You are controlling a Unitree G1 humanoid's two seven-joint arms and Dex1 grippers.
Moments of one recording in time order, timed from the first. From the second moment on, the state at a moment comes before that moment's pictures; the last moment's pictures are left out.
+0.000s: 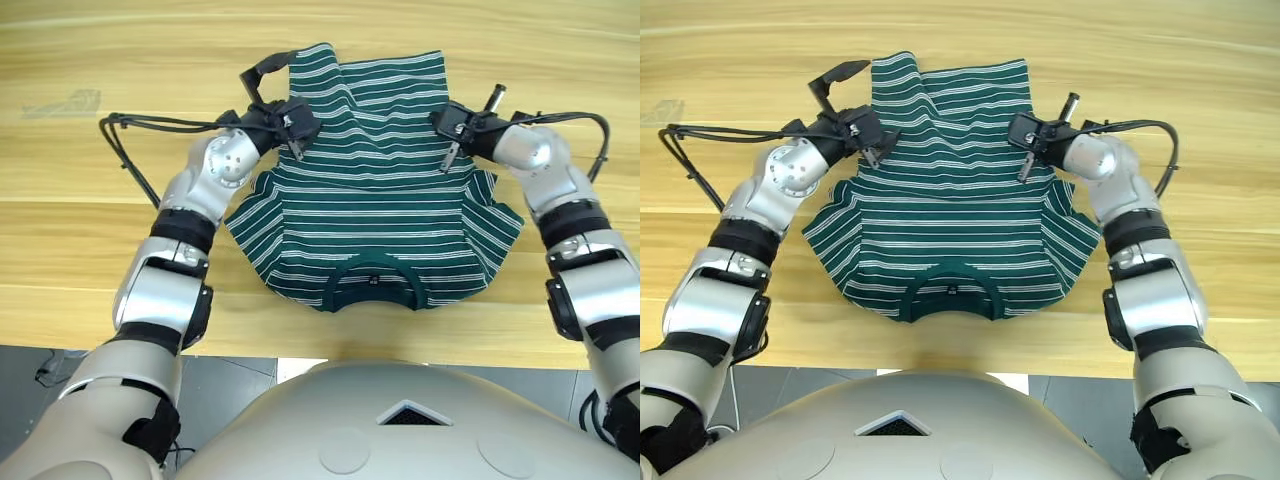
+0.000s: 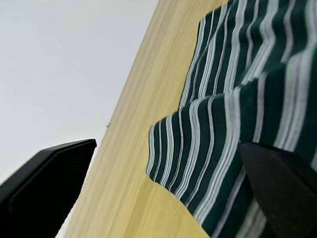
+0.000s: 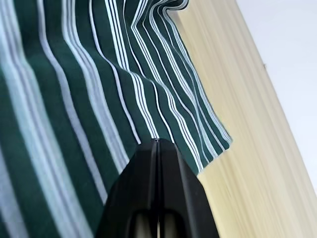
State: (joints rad) left arm -0.67 0.37 -0.36 0.92 0.55 -0.50 -0.17; right arm -0.71 -0.38 0.38 1.01 -0.39 -0.35 0.45
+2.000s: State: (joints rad) left arm 0.74 0.29 0.12 -0.54 -0.92 0.16 -0.13; right arm -0.18 -0.18 -0.32 0.19 0.45 -0.50 0.26
